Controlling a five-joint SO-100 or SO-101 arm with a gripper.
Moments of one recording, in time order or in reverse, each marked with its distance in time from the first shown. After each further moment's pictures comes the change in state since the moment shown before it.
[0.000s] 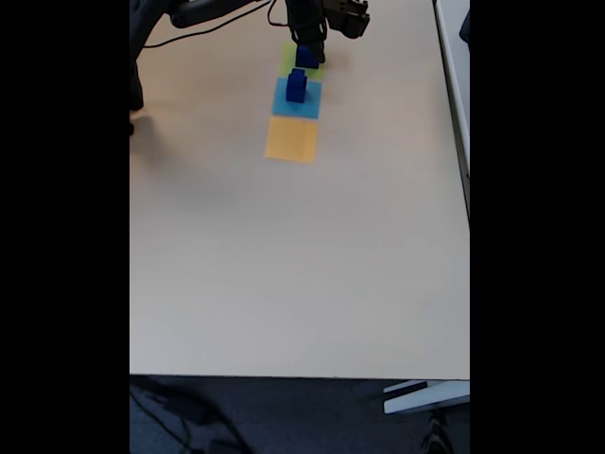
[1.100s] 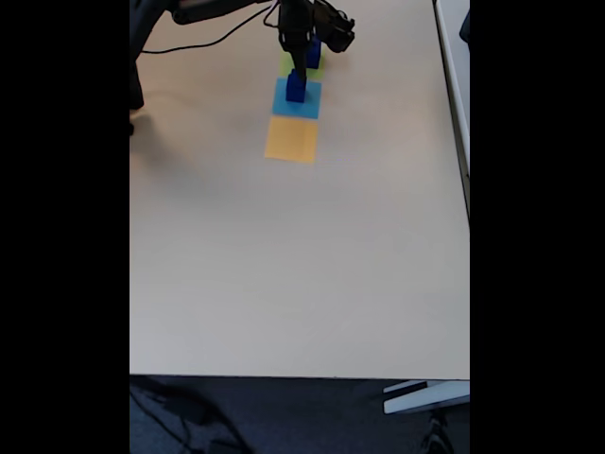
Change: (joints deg) arm -3.1 -0.6 7.8 2.3 6.9
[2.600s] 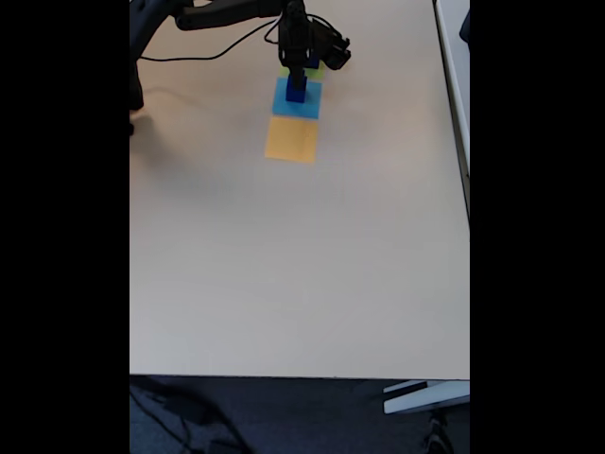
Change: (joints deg) arm 2.2 -3.2 1.8 0.0 -5.3
